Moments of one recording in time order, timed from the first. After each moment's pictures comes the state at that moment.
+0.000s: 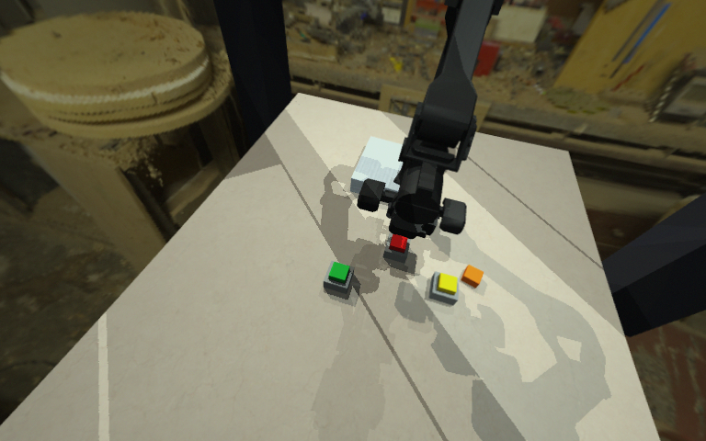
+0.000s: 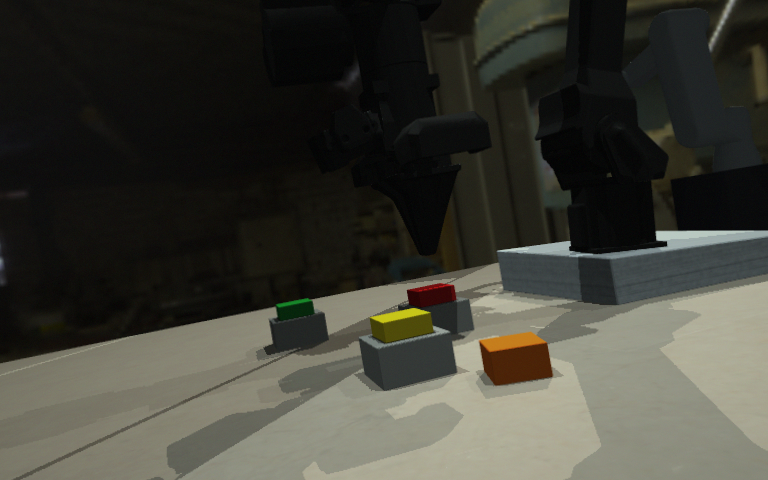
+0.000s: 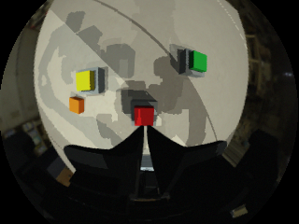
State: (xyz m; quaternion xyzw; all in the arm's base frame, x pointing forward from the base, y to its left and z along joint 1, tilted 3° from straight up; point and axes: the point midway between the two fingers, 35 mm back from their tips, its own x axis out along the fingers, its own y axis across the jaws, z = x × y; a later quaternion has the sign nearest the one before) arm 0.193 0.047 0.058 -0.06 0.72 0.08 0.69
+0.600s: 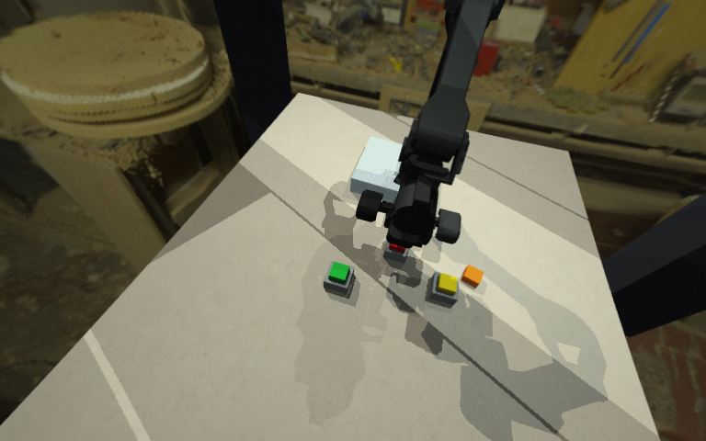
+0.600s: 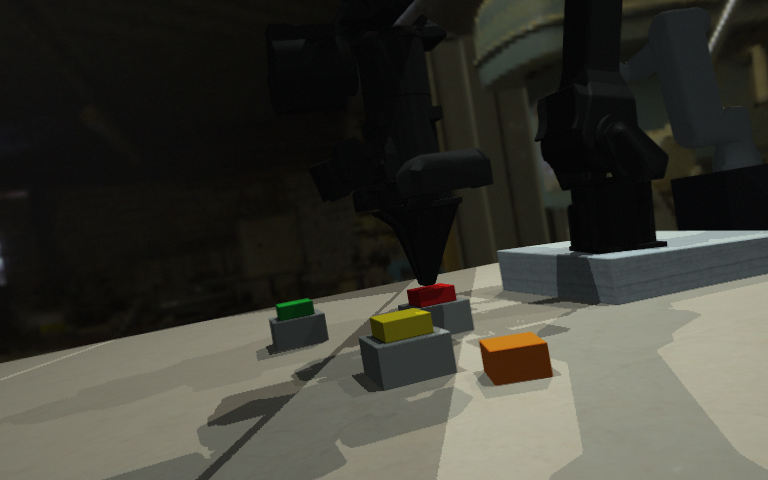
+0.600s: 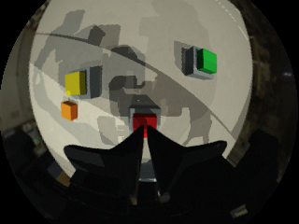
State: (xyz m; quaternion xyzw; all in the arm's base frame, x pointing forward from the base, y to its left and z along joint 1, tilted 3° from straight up) arm 0.196 0.049 0.032 -0.06 0.71 0.08 0.69
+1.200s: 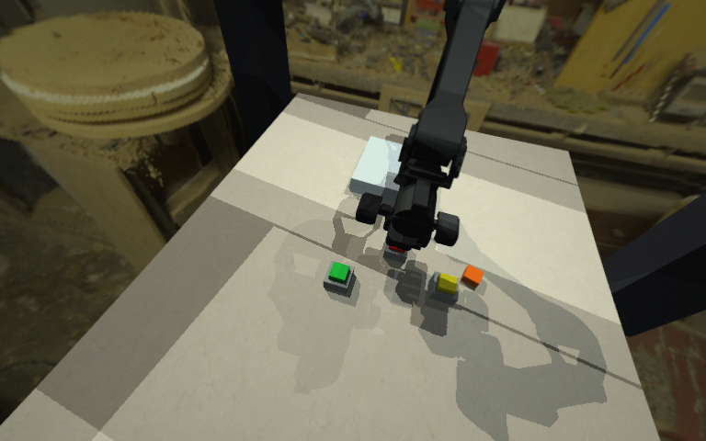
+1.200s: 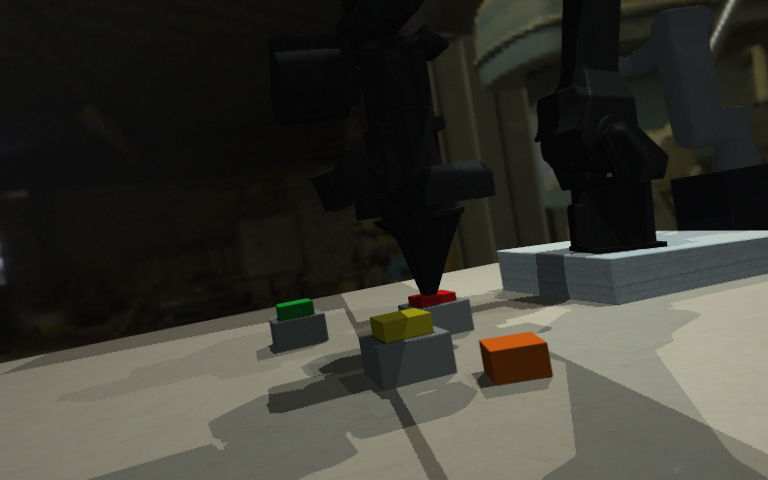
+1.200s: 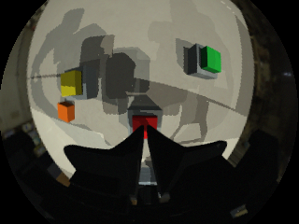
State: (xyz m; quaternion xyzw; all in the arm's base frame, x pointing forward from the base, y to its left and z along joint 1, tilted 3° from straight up) arm 0.195 0.049 0.023 -0.06 0.71 0.08 0.69
